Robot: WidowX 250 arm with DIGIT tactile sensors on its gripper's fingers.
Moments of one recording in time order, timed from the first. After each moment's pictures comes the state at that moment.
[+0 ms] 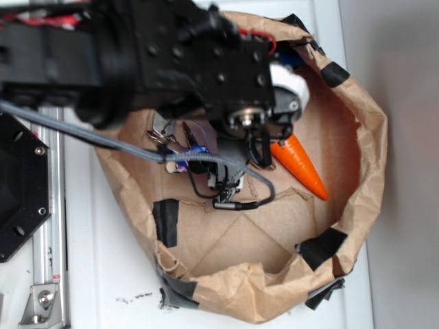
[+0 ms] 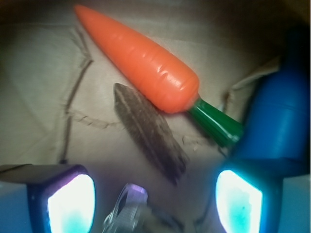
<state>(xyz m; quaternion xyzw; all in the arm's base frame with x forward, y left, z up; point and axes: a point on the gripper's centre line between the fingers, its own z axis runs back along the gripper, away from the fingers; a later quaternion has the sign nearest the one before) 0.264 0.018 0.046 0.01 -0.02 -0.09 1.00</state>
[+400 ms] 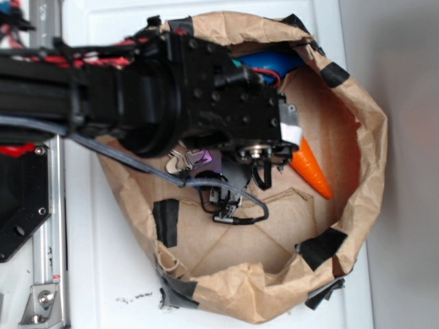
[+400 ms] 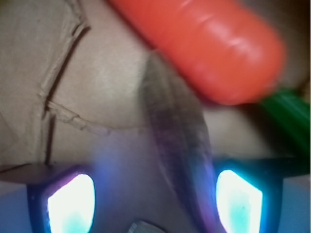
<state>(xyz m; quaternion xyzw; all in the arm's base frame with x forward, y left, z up) 0.269 0.001 0.020 0.00 -0.01 -0.12 0.99</state>
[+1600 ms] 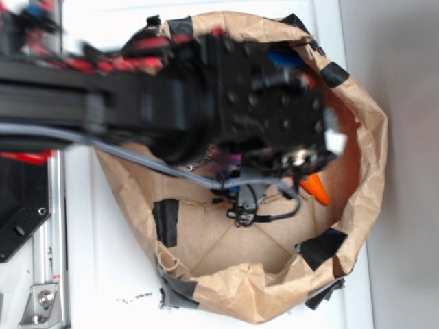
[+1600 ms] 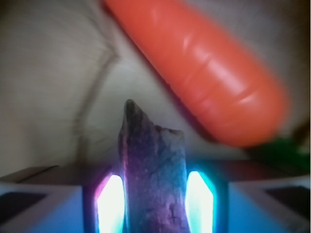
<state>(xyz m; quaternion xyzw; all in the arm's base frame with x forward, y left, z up) 0.282 -0.008 0.075 -0.01 0.00 -0.16 0.99</state>
